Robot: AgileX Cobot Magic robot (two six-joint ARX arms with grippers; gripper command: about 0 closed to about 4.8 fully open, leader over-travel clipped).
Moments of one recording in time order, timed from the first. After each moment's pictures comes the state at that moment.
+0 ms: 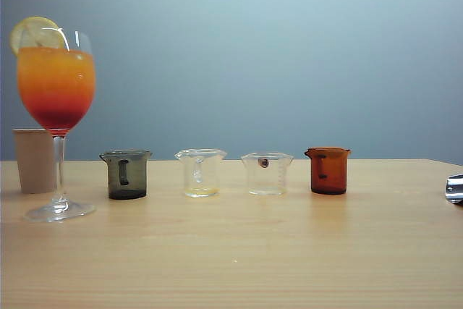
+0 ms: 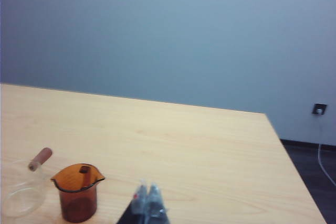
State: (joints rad) left arm -0.04 0.00 0.01 0.05 -0.09 -0.01; right arm 0.20 0.23 0.21 0.13 0.09 -0.09
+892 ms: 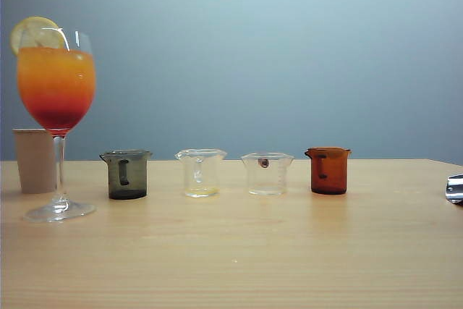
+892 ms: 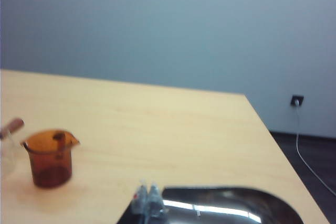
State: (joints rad) left arm -0.04 0.00 0.01 0.04 -0.09 -0.01; right arm 0.12 0.00 0.00 0.11 0.08 -0.11
